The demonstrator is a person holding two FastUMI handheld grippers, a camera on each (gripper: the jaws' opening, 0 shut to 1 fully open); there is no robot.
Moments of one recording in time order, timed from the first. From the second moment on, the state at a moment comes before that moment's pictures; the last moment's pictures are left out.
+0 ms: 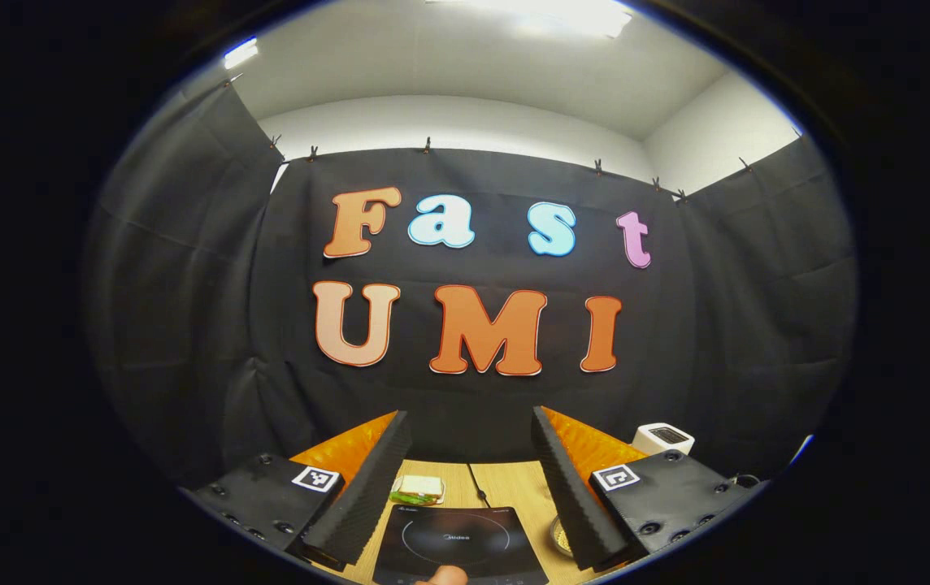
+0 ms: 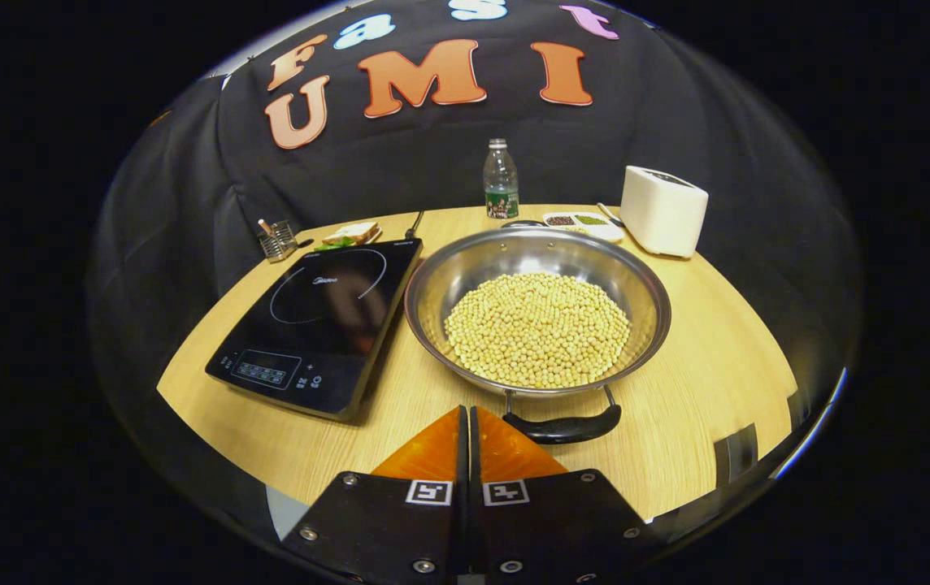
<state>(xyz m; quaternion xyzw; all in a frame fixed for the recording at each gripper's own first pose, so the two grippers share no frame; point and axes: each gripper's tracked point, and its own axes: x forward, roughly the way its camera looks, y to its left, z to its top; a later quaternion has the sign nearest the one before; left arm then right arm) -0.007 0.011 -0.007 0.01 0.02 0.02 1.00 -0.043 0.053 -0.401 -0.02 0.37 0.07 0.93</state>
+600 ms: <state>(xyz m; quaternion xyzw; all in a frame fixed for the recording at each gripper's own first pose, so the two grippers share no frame) -0.006 0.011 -0.008 0.01 0.02 0.02 1.00 -0.031 0.004 -0.406 0.03 0.38 0.02 0.92</state>
